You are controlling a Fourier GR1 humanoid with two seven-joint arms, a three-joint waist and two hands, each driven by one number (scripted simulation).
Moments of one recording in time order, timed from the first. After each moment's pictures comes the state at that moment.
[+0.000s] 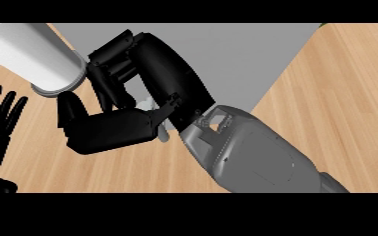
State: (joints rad) left arm 0.09 0.60 0.07 -1.45 0.86 -0.38 -0.37; right arm -0.97 0.00 0.49 -1.56 -0.35 -0.33 0.46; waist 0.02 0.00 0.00
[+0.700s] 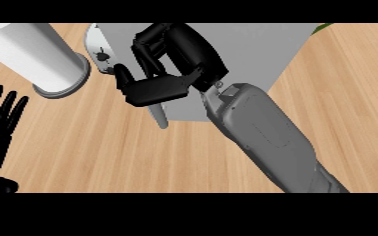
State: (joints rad) left arm 0.08 0.56 0.11 -1.44 0.83 -0.42 -0.35; right arm -0.94 -0.02 0.38 -1.34 -0.36 -0.09 0.24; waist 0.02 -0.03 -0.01
